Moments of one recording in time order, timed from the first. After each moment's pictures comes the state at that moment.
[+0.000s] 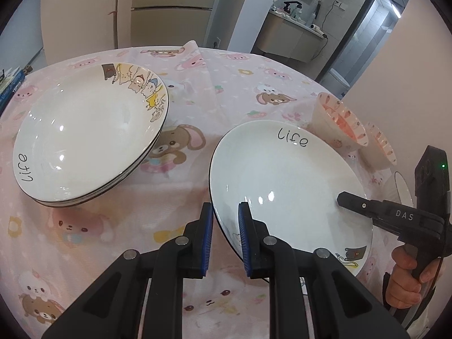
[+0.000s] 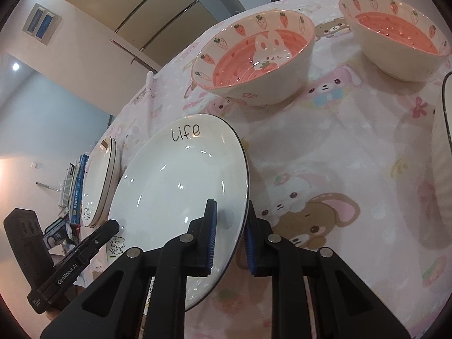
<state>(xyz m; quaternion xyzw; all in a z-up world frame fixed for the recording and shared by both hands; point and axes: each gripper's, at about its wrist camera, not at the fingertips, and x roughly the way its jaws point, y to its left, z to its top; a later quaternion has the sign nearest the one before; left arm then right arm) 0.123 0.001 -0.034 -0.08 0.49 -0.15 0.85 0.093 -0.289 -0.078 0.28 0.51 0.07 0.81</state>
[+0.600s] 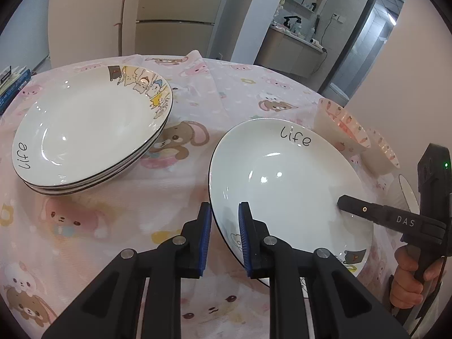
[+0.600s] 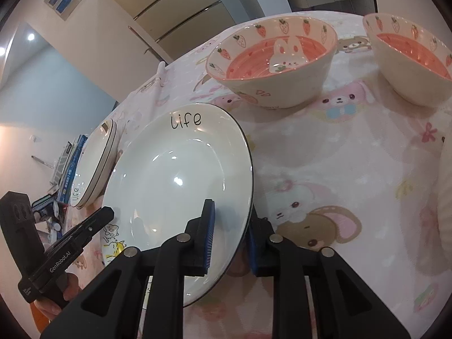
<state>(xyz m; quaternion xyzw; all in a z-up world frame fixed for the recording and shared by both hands) 0.109 0.001 -0.048 -0.08 0.45 -0.14 0.88 0.094 -0.277 -0.083 0.21 0.49 0.10 0.84</state>
